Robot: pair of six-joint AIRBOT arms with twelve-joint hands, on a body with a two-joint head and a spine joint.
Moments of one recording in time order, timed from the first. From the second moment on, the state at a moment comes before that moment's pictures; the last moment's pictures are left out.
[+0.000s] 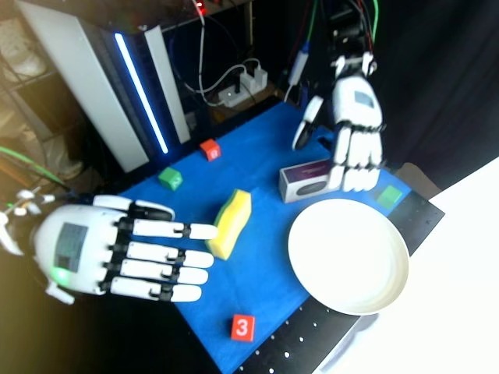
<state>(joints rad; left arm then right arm) 0.64 -1.13 1.38 0.46 -0.48 0.47 -1.16 -0.96 1.27 0.08 1.19 -0.32</state>
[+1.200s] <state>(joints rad) 0.44 -1.24 1.56 0.18 -0.51 0.66 -1.16 -0.98 1.28 0.08 1.19 -0.31</state>
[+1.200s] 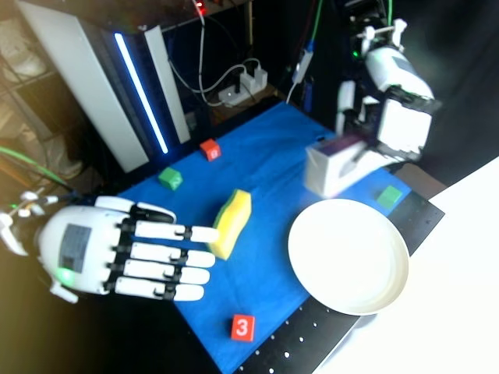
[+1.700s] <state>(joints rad) 0.38 -1.50 1.86 0.10 -0.32 0.69 -1.14 -1.03 1.34 0.06 1.18 -0.26</state>
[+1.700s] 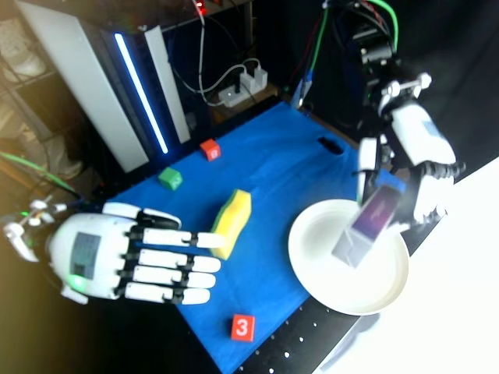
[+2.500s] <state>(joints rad) 0.43 -1.38 1.69 0.10 -0.37 0.76 -1.10 -1.03 1.35 0.00 1.19 -0.24</state>
